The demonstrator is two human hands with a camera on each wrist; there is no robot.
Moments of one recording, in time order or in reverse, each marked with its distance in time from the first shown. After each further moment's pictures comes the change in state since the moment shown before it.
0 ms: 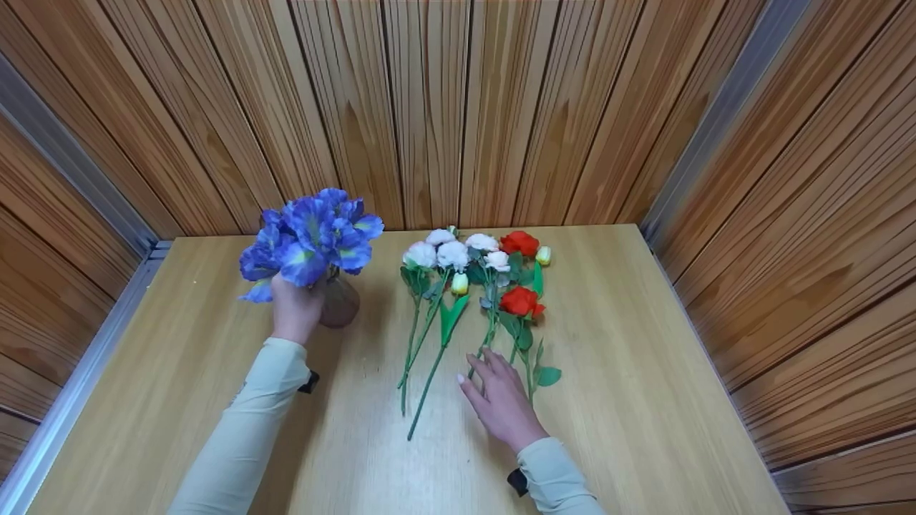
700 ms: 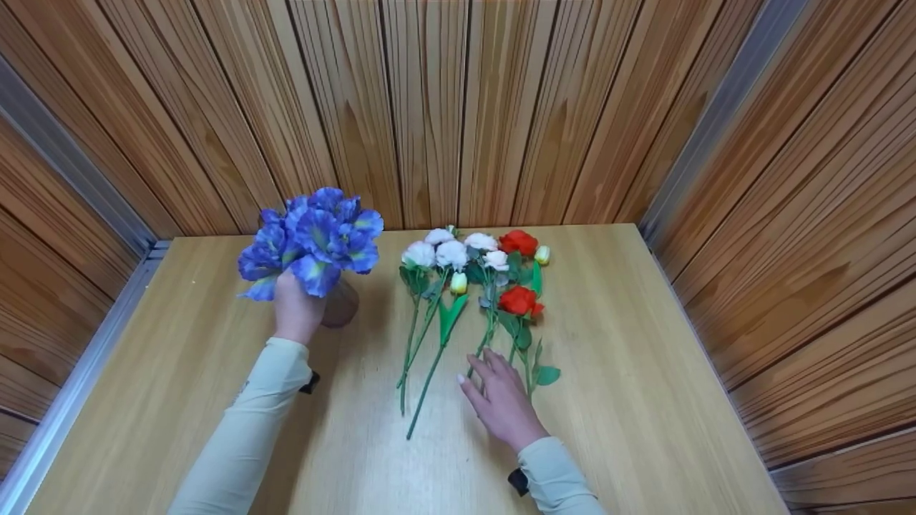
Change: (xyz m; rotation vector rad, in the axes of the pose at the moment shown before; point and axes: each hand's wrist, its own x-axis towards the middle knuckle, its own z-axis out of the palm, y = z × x) left_hand 0.000 0.003 0.006 0.260 0.002 0.069; right_hand -0.002 -0.001 -0.001 -0.015 0.001 0.006
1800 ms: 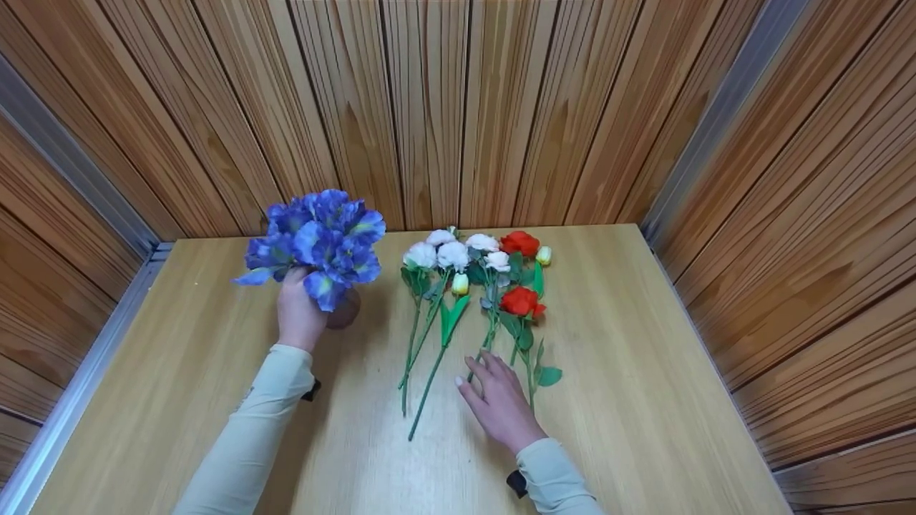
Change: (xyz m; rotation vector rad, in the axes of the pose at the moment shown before) left_hand -0.008 -0.012 0.006 0.035 0.046 0.137; right_hand 0.004 -0.003 0.005 0.013 -0.017 0.009
